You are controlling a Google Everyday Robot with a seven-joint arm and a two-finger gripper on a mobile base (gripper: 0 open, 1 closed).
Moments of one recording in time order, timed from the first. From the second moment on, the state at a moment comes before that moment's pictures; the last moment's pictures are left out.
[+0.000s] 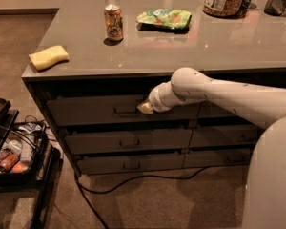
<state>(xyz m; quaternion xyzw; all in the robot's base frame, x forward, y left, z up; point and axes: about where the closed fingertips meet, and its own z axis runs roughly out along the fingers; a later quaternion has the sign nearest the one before) 0.693 -0.013 0.650 -0.49 0.79 0.14 0.35</state>
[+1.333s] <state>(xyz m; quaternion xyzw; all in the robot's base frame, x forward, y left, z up) 0.694 -0.019 0.651 -0.49 0.79 0.14 0.35</state>
